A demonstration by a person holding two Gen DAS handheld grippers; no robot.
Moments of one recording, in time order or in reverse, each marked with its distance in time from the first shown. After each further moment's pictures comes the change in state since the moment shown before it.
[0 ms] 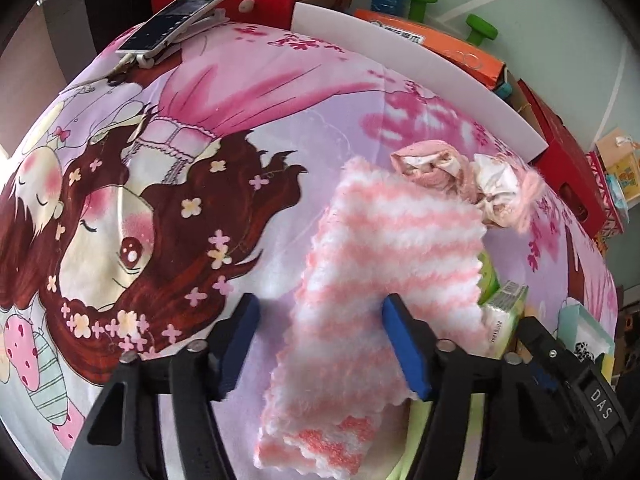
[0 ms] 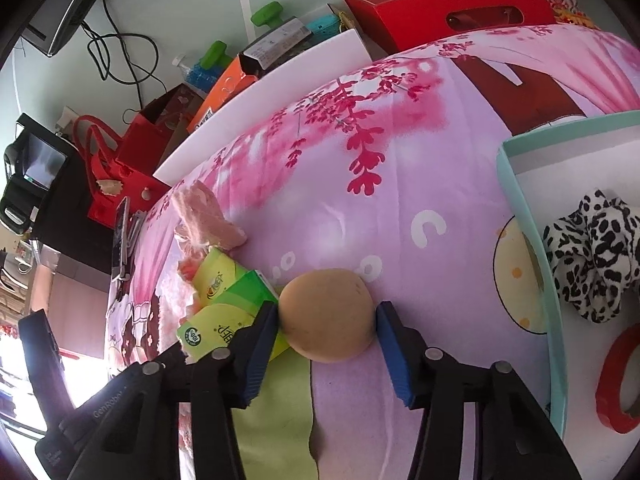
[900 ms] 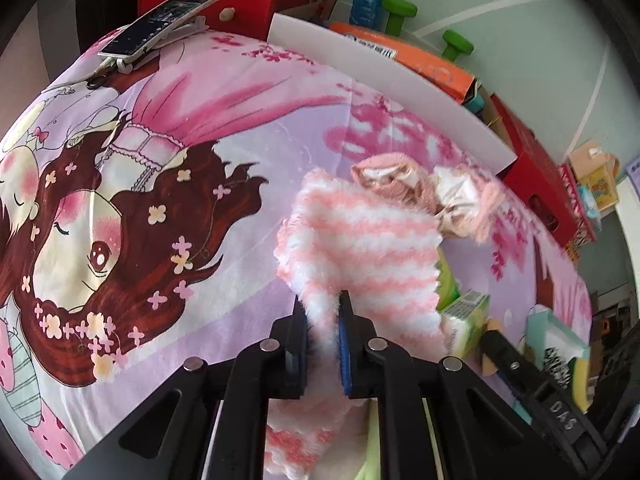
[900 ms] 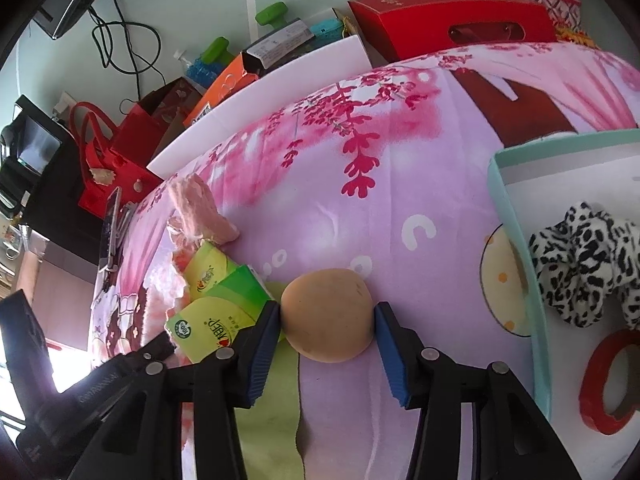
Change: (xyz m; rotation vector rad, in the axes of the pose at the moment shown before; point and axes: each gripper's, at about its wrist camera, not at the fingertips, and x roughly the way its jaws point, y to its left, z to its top) left arm -0.007 -0.006 0.000 -0.018 -0.051 -0.123; right arm -0.004 0.002 -0.002 -0.054 -0.013 -0.058
